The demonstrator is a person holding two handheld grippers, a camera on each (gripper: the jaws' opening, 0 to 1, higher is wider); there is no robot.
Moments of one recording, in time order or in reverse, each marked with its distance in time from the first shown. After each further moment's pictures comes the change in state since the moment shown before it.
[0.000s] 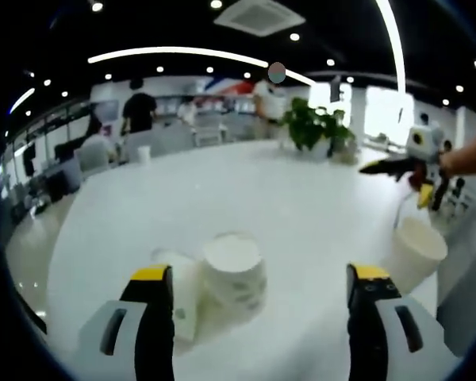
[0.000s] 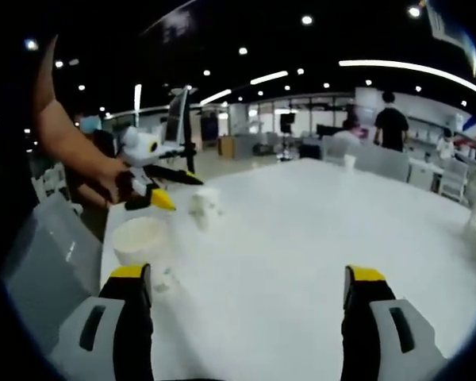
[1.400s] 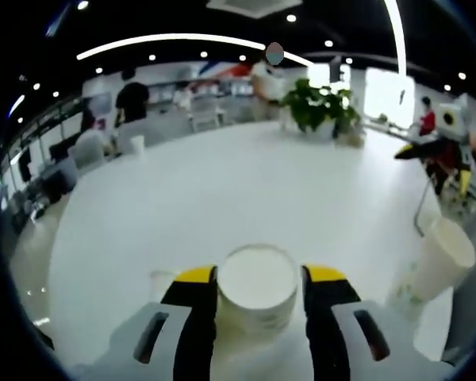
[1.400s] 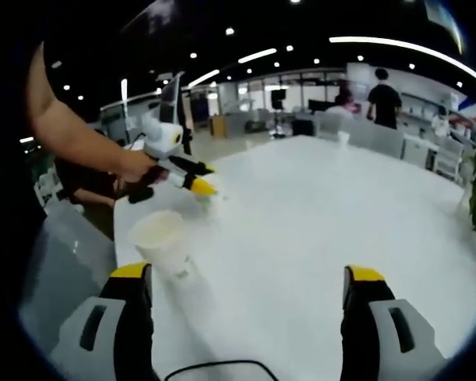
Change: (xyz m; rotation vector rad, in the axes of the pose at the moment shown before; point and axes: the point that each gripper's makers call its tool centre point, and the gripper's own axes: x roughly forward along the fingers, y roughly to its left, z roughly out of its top) left arm 0.040 0.012 0.002 0.043 0.118 -0.001; right arm -0.035 0.011 -0.001 0.079 0.129 -0.035
